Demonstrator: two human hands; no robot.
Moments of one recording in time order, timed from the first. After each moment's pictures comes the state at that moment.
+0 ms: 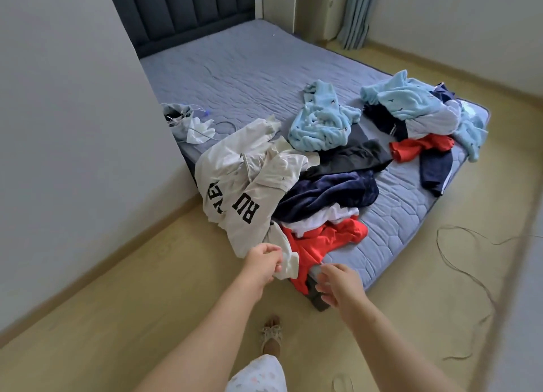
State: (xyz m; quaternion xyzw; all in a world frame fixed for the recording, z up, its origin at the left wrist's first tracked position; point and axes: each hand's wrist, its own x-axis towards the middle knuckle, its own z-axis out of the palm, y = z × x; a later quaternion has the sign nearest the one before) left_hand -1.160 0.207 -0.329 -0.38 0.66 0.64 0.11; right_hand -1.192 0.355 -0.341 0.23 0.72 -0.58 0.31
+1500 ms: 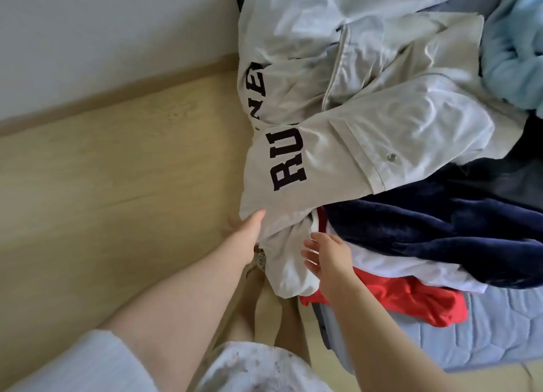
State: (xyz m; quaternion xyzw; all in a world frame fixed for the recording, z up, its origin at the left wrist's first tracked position) left_hand -1.361 0.078 -0.644 -0.80 0.26 0.52 0.16; right_hand -1.449 0.183 -0.611 0.30 0.70 -0.37 0.53
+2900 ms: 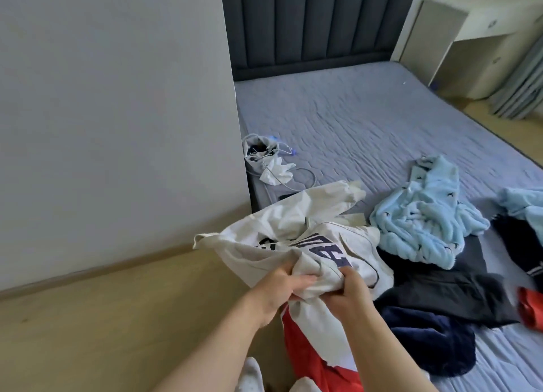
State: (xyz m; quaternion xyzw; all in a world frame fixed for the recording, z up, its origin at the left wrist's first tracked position) left_hand -1.361 0.080 -0.301 -0.34 0.54 0.77 -0.01; right_hand -1.472 0.160 -0.320 0.32 0.42 -0.71 0.47
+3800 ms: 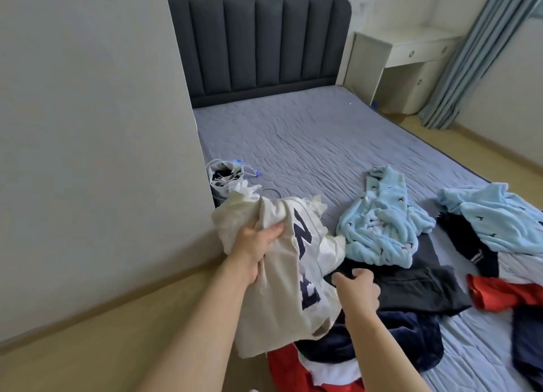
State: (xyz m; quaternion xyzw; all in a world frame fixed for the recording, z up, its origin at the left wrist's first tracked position) left_hand -1.418 0.037 -0.239 -0.37 0.48 0.77 -0.18; right_hand -1.491 0.188 -0.287 0.11 0.87 -0.41 0.24
